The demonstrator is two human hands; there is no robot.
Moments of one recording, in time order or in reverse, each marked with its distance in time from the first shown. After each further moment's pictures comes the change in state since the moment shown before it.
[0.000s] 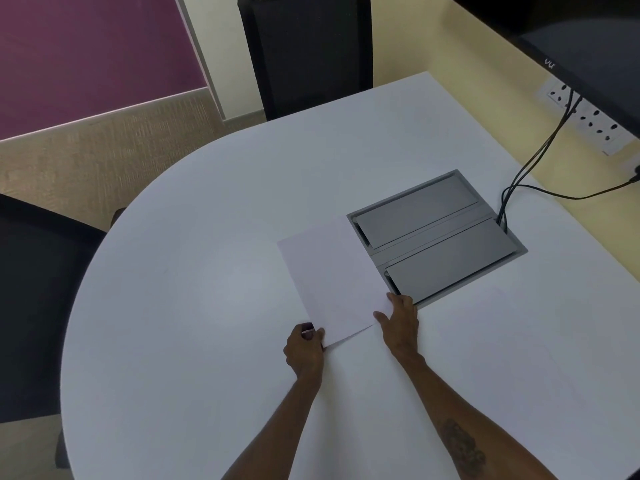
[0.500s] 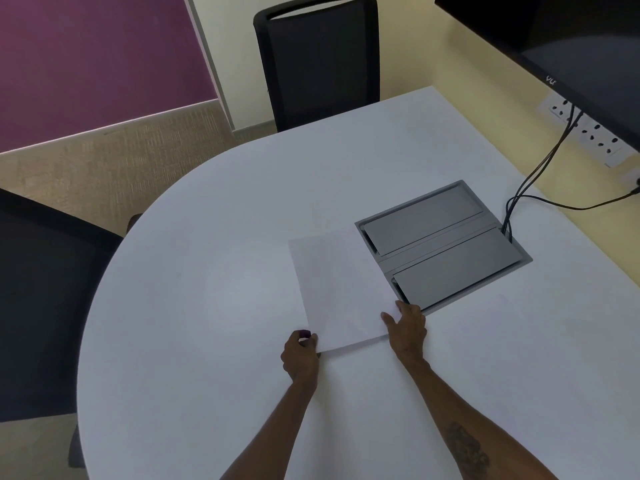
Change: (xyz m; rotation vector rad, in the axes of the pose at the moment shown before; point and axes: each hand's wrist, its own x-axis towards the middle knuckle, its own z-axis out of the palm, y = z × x) left_hand 0.003 0.003 -0.030 -0.021 -0.004 -0.001; right_hand -0.008 -0.011 -0.002 0.031 0.027 0.090
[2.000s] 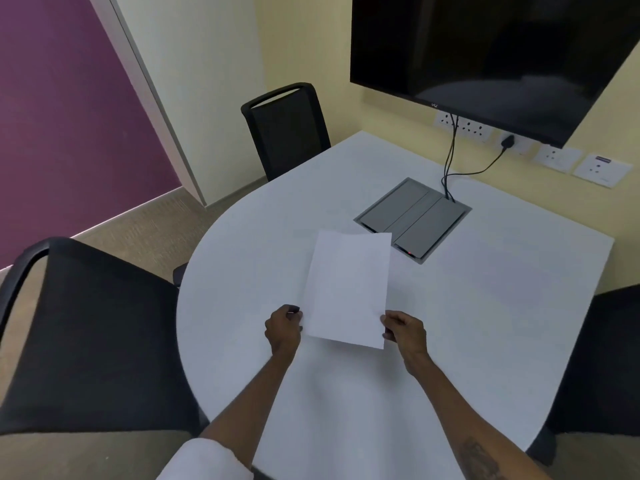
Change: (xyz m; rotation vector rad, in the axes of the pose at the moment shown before) left_hand 0.021 -0.007 -0.286 0.196 -0.257 0.590; right_hand -0.317 -0.097 0.060 0.925 0.187 0.195
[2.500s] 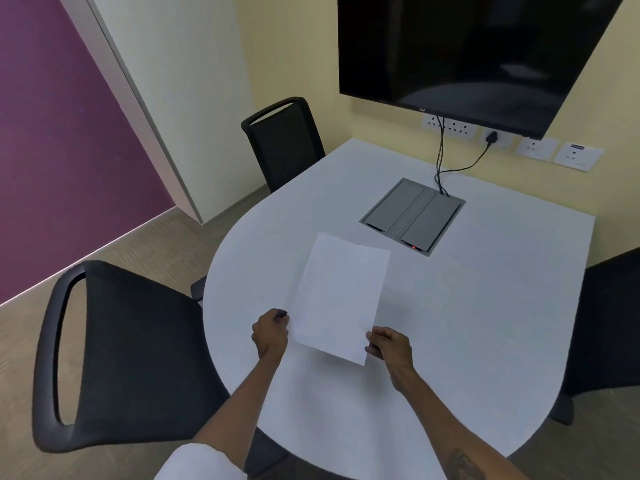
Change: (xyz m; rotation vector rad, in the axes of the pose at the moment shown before) left_hand 0.030 -0.021 -0.111 0.094 -0.037 0.060; right_hand -0.091 0.027 0.090 0.159 0.022 0.097
